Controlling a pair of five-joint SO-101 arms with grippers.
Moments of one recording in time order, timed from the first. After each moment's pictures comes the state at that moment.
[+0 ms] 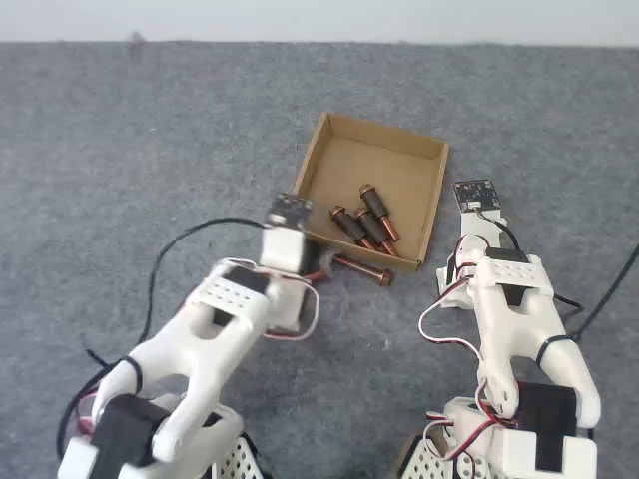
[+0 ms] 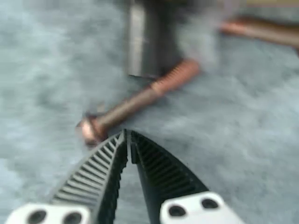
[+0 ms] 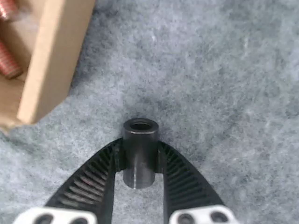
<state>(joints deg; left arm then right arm) 14.8 -16.9 61.7 45.3 13.9 2.1 -11.6 53.5 43.8 11.5</state>
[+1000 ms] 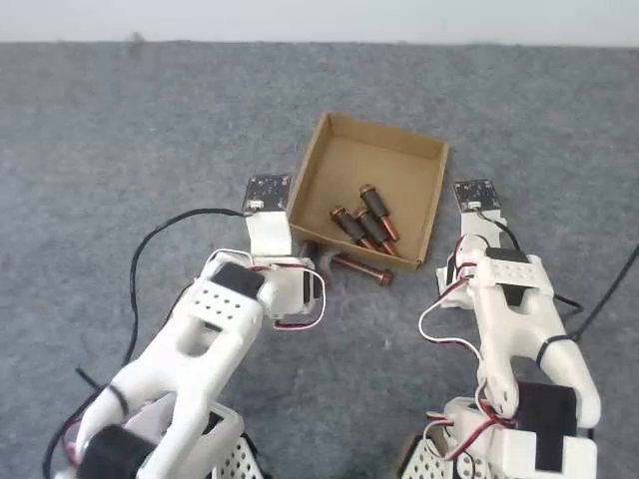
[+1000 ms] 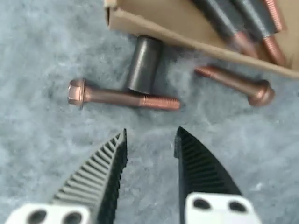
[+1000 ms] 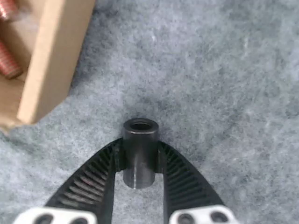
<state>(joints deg) 17.9 -24.1 58.3 50.8 30.4 2.1 -11.6 53.5 43.8 11.5</state>
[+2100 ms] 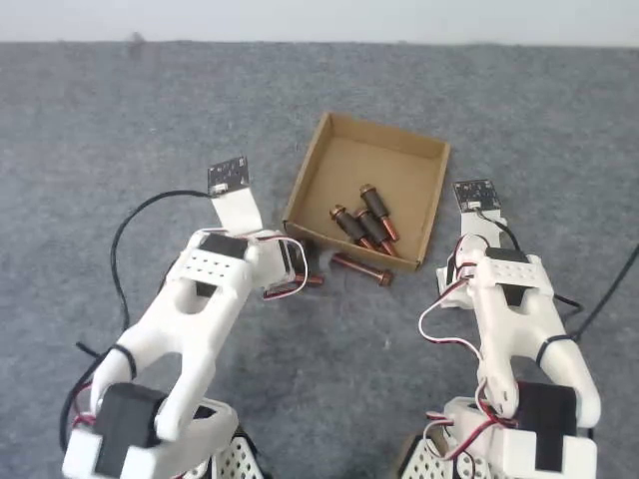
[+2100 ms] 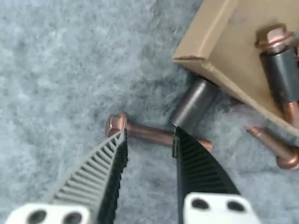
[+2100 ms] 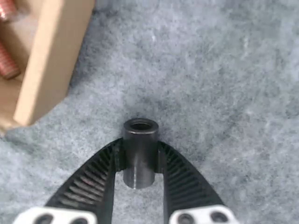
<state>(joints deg) 8.4 -13.9 52.0 49.2 34.0 2.1 -11.6 53.5 43.8 11.5</state>
